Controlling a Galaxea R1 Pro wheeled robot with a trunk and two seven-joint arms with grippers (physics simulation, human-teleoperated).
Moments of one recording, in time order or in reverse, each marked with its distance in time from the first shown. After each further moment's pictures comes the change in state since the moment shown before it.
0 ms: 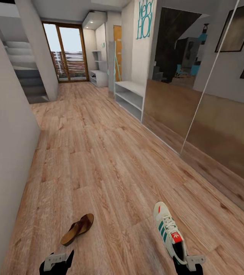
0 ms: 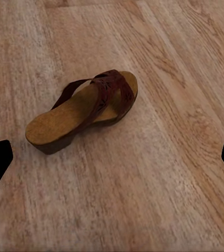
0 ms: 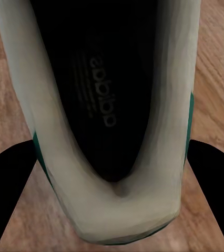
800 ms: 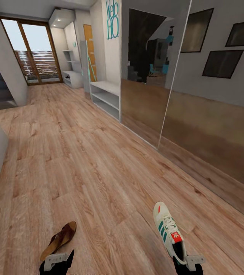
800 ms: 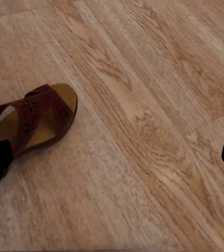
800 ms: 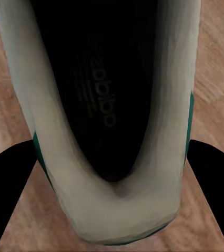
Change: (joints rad) left arm 0.000 0.000 -0.001 0.000 0.000 0.000 -0.001; right arm 0.000 0.000 0.000 0.001 0.000 0.000 0.001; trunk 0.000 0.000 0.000
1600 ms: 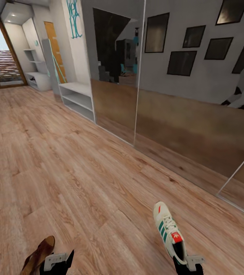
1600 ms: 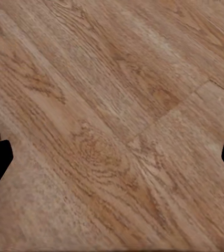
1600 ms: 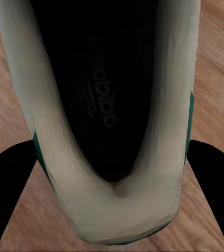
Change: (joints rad) left arm 0.000 0.000 0.000 0.000 0.000 0.000 0.000; right arm 0.000 -0.001 0.000 0.000 -0.001 0.000 0.000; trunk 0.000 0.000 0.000
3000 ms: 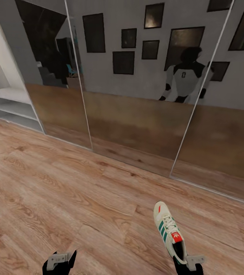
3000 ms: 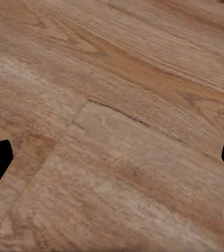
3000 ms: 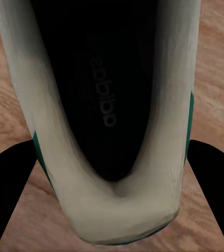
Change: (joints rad) left arm 0.000 0.001 -0.038 0.000 0.000 0.000 0.002; right arm 0.000 0.000 0.000 -0.001 -0.001 0.000 0.000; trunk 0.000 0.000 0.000
